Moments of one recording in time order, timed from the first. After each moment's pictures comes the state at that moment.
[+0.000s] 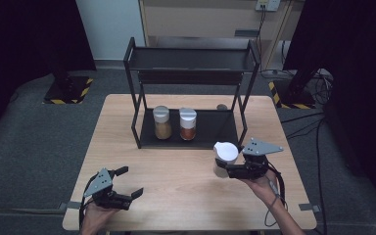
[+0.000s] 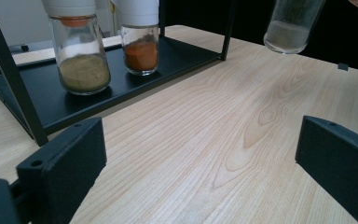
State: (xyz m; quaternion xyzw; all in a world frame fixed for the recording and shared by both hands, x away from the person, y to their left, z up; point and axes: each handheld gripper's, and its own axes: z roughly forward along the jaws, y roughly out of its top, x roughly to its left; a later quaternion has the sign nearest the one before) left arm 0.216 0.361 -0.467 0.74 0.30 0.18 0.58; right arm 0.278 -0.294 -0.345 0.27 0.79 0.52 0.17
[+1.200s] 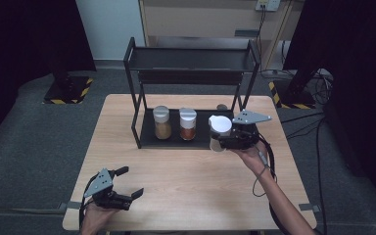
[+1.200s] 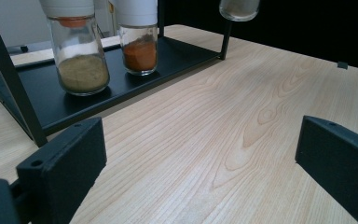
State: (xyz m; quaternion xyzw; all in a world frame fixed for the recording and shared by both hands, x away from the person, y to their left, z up) left arm 0.216 0.360 -0.466 0.74 0.29 0.18 0.58; right arm 0.336 -0.264 -0.314 0.29 0.79 0.50 0.21
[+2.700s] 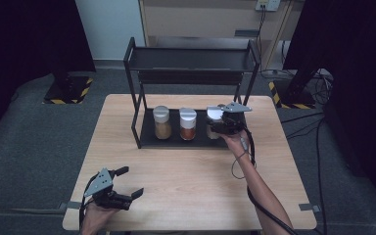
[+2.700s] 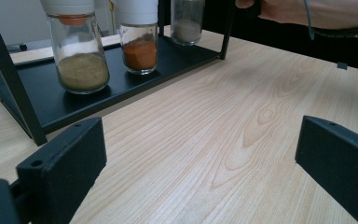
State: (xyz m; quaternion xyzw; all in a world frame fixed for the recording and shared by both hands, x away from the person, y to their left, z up) left arm 0.217 0.360 -0.467 0.74 0.29 0.18 0.58; right arm 0.405 -0.227 -0.376 0.36 0.76 0.48 0.25
